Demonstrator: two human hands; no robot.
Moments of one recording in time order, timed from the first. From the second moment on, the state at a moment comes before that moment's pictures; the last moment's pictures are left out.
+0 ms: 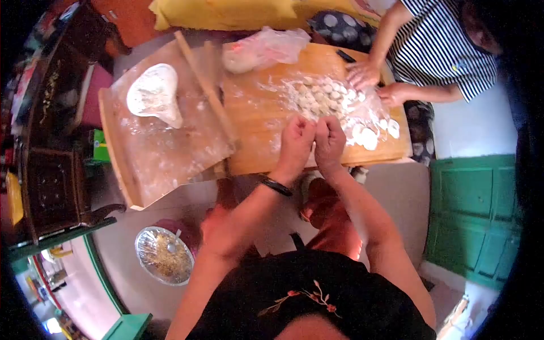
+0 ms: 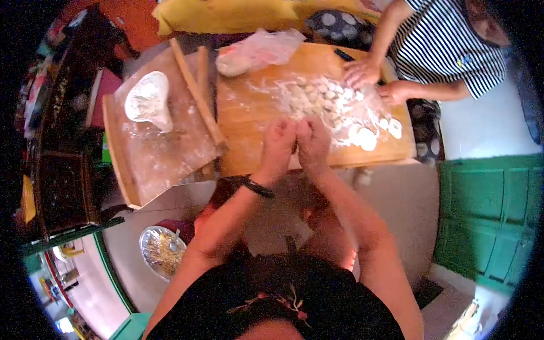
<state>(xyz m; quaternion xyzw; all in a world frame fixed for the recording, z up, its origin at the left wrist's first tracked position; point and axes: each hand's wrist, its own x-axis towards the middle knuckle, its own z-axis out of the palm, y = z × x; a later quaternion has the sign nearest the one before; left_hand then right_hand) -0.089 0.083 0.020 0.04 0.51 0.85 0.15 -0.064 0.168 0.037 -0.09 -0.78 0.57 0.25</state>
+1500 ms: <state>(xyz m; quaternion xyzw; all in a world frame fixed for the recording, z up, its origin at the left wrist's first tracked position) -0.114 0.066 -0.017 -0.07 0.59 0.76 0.26 -0.100 0.263 -0.004 -0.05 -0.90 0.36 0.22</state>
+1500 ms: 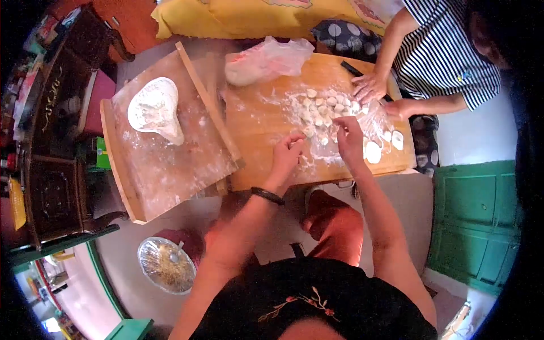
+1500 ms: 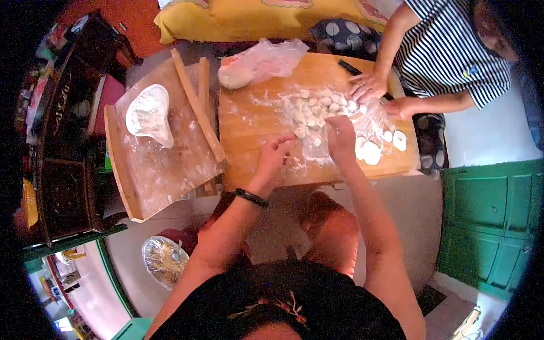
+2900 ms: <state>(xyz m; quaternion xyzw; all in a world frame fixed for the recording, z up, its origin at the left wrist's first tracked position) -0.180 0.104 0.044 -0.05 0.44 0.86 0.25 -0.325 0.229 0.071 0.03 -0.86 0.50 0.05</state>
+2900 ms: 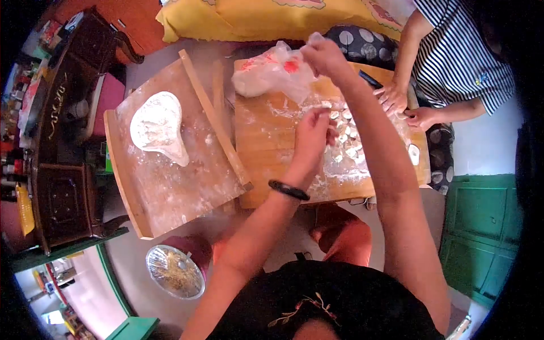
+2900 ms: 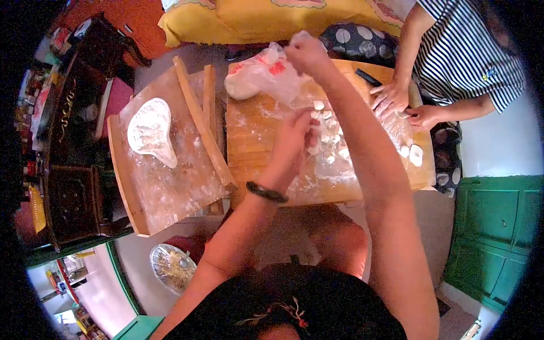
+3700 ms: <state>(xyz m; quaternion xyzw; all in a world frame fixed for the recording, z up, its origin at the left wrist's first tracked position) -0.328 0.094 -0.002 -0.27 0.22 0.94 0.00 -0.326 0.216 0.112 0.05 -0.69 0.72 0.01</state>
